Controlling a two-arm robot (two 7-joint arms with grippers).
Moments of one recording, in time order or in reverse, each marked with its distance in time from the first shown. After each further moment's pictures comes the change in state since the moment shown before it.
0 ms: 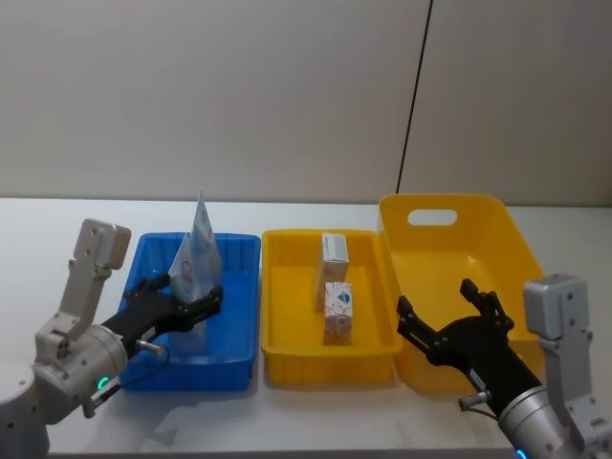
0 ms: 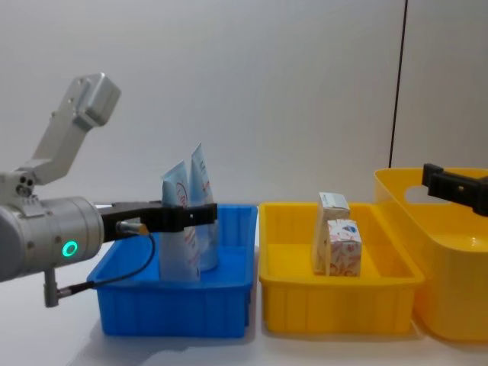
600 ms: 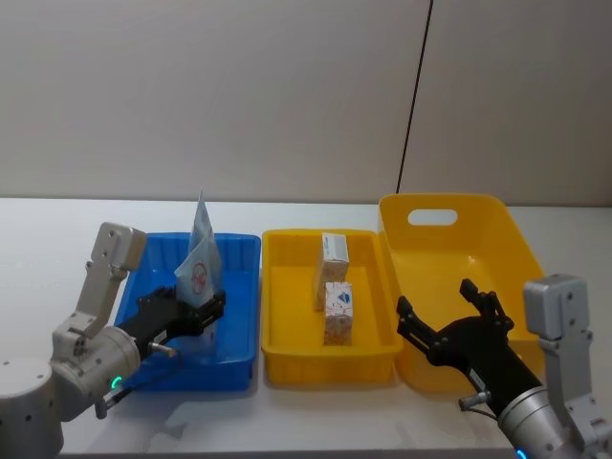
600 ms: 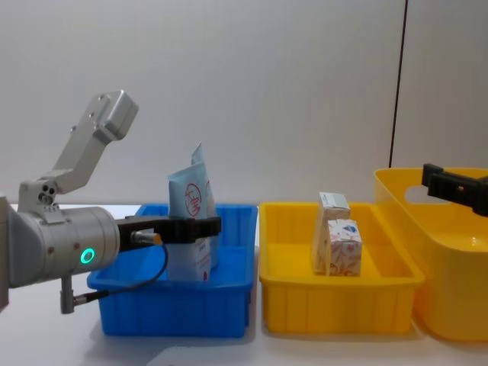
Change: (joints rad) left arm -0.042 -0.037 0.013 0.080 0.009 0.027 -0.008; right arm 0.000 0.000 0.000 0.000 0.000 0.000 0.000
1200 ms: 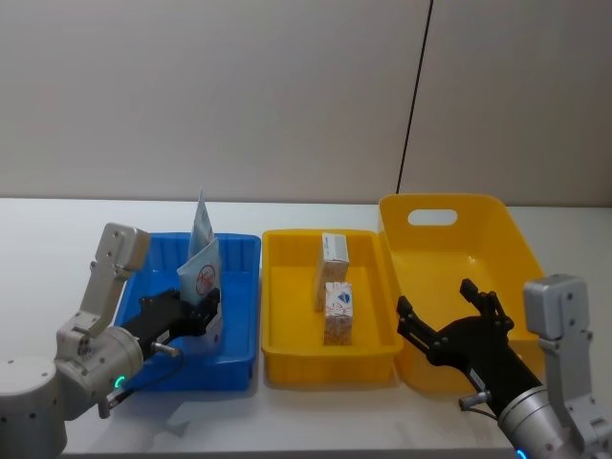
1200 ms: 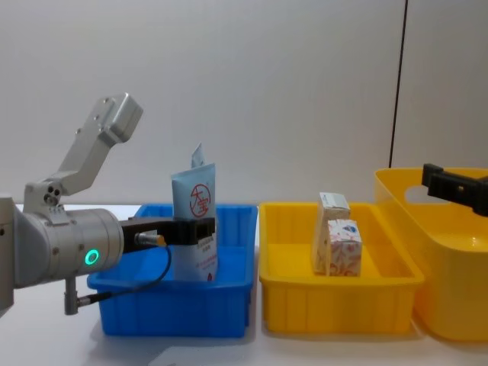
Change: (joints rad) left arm -0.009 -0.009 0.002 0.018 0.003 0.006 -0.002; right arm 0.000 0.000 0.000 0.000 0.000 0.000 0.000
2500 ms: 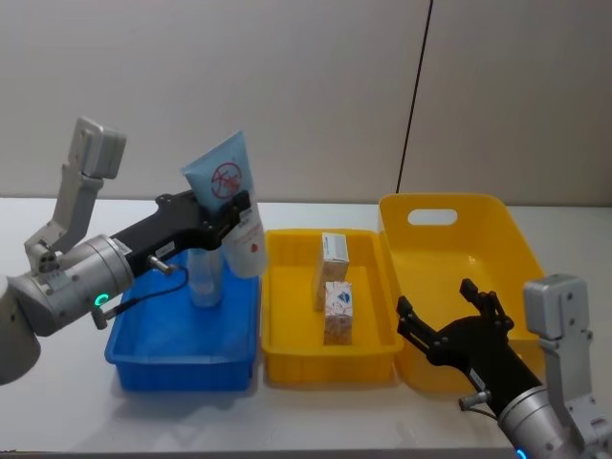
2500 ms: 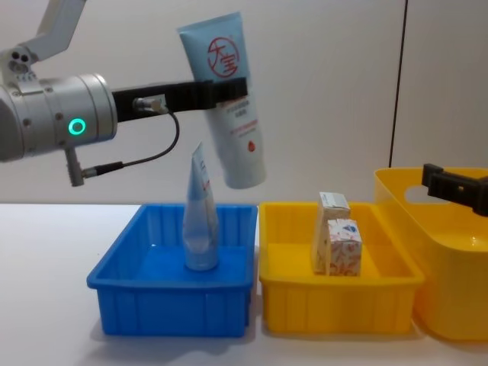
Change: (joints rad) left arm -0.092 0.062 -0.018 -0.129 -0.116 -0.082 -0.300; right arm 0.000 0.000 0.000 0.000 0.000 0.000 0.000
